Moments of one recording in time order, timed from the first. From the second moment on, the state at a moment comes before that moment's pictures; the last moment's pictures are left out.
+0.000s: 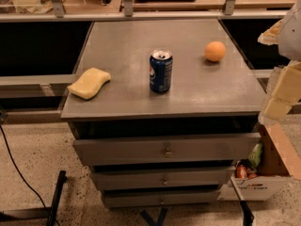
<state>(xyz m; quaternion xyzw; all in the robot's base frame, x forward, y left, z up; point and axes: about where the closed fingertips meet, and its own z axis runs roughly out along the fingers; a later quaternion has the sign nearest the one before) 0.438 -0.216 0.979 -0.60 0.78 -0.04 0.16</state>
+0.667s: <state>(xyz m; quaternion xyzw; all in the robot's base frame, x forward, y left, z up) 0.448 -0.224 0.982 -0.59 0.79 -0.05 0.18</state>
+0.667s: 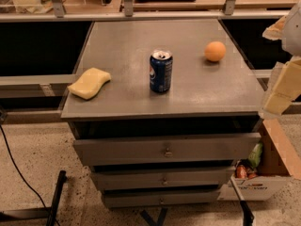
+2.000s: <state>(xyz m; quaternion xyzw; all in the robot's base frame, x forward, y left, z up) 0.605 -0.272 0.987 -0.54 0.77 -0.03 0.34</state>
